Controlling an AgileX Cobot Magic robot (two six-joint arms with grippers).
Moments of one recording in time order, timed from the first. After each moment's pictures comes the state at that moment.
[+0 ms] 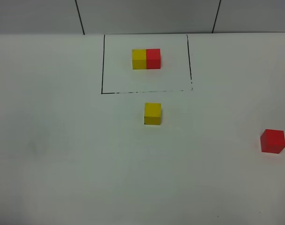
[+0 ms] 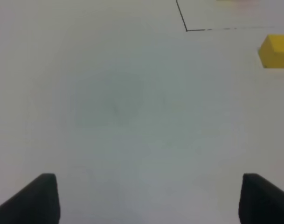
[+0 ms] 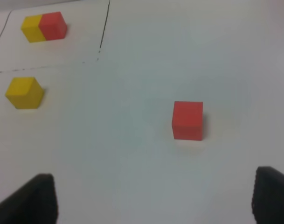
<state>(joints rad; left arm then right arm) -0.04 0.01 -0.50 -0.13 1.06 0.10 0.01 0.00 -0.49 0.15 1.05 0.04</state>
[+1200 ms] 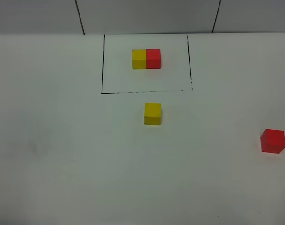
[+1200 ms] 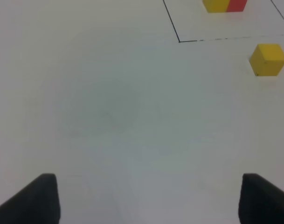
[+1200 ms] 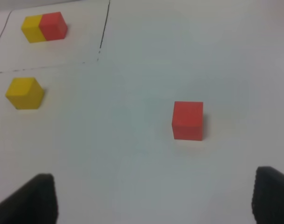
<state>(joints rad) -0.05 0.00 -0.50 -0.13 1.06 0.10 0.01 0.00 -0.49 0.15 1.05 0.05</state>
